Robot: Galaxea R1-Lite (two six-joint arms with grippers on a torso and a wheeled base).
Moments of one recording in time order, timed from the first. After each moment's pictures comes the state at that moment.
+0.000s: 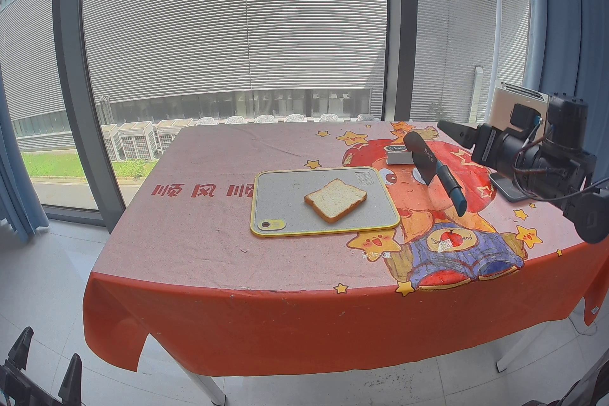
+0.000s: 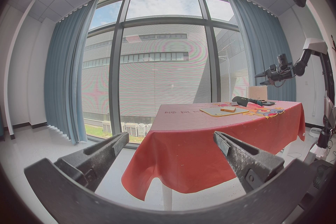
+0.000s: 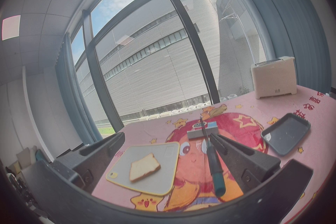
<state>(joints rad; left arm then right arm) 0.00 0.02 -0.02 0.00 -0.02 0.01 0.29 1.69 -0.85 -0.69 0.05 0.37</state>
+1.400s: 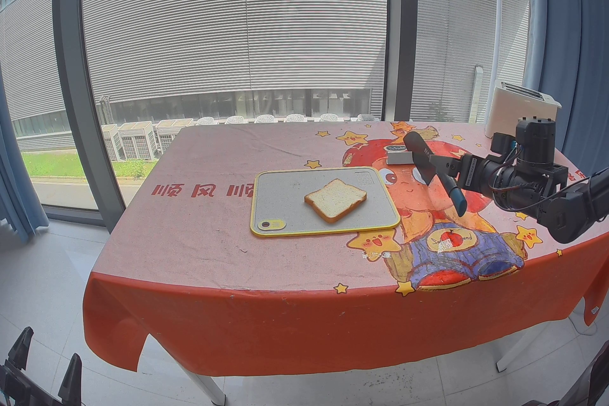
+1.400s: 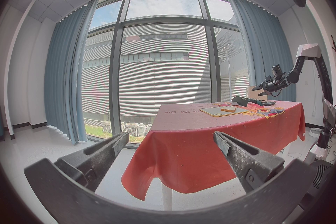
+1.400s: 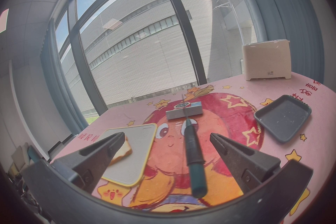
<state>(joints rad) 0.00 0.02 -0.02 0.00 -0.02 0.01 0.24 1.86 -0.88 -0.66 0.04 0.34</state>
